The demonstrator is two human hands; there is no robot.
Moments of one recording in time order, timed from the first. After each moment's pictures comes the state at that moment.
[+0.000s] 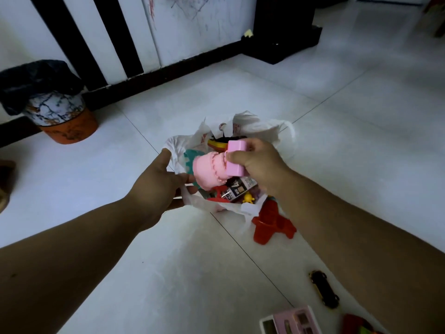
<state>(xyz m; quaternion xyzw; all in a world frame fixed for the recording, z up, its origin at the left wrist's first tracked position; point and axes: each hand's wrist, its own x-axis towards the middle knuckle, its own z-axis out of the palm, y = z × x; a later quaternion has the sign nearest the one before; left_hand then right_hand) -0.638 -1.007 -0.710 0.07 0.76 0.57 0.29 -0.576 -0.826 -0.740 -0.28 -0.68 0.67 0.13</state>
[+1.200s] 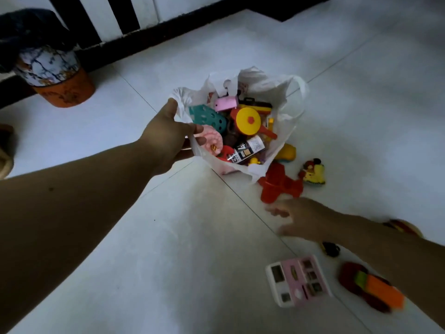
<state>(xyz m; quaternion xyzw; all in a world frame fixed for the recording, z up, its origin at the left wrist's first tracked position) -0.657 -1.015 -0.717 0.05 0.75 0.59 0.30 -0.438 -0.850 -0.815 -0.15 -0.90 0.32 -0.25</state>
